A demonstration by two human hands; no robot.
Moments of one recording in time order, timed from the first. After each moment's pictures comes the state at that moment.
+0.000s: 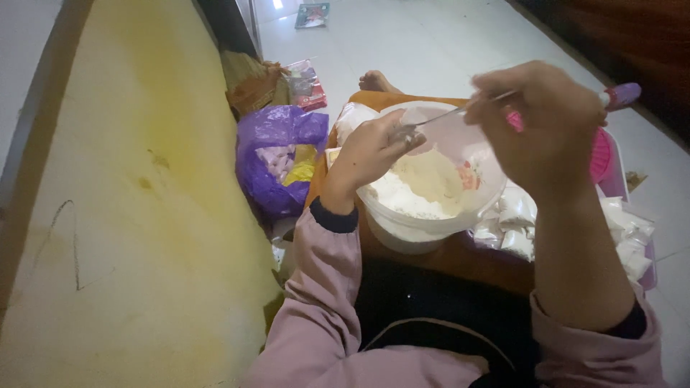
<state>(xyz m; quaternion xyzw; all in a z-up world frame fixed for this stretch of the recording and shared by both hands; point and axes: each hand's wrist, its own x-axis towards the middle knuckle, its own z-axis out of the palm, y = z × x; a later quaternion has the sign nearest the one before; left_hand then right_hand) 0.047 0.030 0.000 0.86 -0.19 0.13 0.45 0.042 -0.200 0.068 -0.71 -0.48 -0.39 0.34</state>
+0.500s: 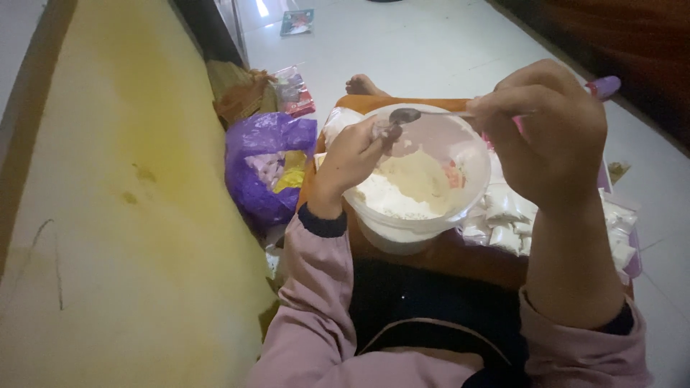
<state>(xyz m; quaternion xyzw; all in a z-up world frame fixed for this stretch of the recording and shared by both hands) 0.053 0.032 -0.008 0.85 -0.17 0.12 0.49 0.029 -0.222 0.072 -0.70 -0.49 -0.38 0.36</state>
